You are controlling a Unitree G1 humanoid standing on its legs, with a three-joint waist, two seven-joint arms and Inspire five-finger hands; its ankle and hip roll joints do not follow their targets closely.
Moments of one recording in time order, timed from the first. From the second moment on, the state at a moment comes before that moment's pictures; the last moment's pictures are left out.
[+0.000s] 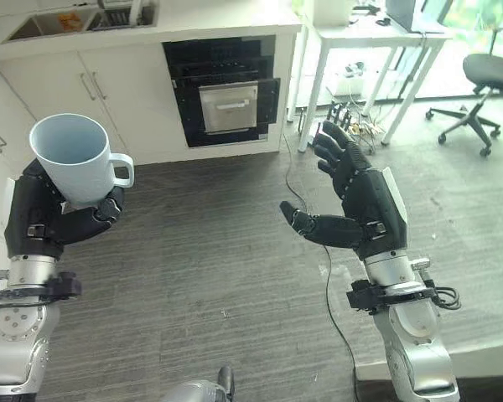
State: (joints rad) left arm 0.06 0.50 0.20 -0.25 -0.22 -0.18 0.12; right arm 0.07 -0.46 -0.13 -0.46 0.43 -0.08 0.05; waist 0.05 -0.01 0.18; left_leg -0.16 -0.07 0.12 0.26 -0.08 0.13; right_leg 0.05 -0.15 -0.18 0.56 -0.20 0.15
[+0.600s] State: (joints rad) left arm 0.17 0.45 0.19 -0.30 -0.22 -0.13 0.12; right arm 0.08 -0.51 -0.10 -0.43 0.43 -0.06 0.08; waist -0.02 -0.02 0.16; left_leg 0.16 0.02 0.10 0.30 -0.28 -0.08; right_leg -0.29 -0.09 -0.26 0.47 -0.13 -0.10
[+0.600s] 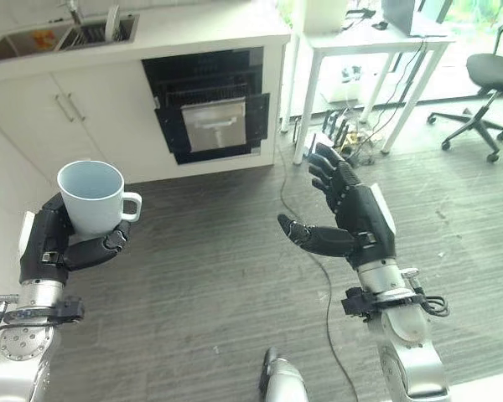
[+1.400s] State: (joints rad) left arm 0.13 0.42 0.21 -0.24 -0.27 -0.31 0.23; right arm 0.14 -0.55 -0.14 -0.40 0.43 -0.06 0.16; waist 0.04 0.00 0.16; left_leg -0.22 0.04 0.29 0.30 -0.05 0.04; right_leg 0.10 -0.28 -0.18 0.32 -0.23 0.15
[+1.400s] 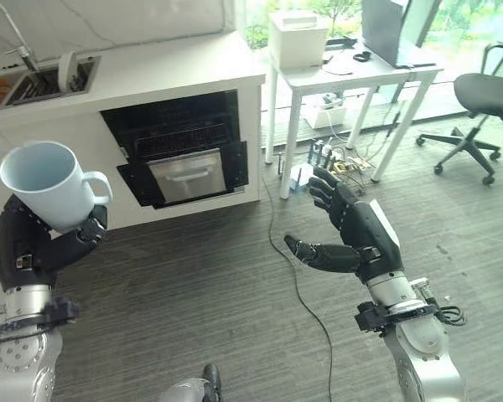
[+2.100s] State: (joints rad) left arm 0.11 0.43 0.21 -0.22 -0.21 -0.26 0.19; right arm 0.18 -0.48 -0.13 -0.43 0.40 -0.04 0.14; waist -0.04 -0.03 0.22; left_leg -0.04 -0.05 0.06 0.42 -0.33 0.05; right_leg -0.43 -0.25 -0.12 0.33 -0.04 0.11
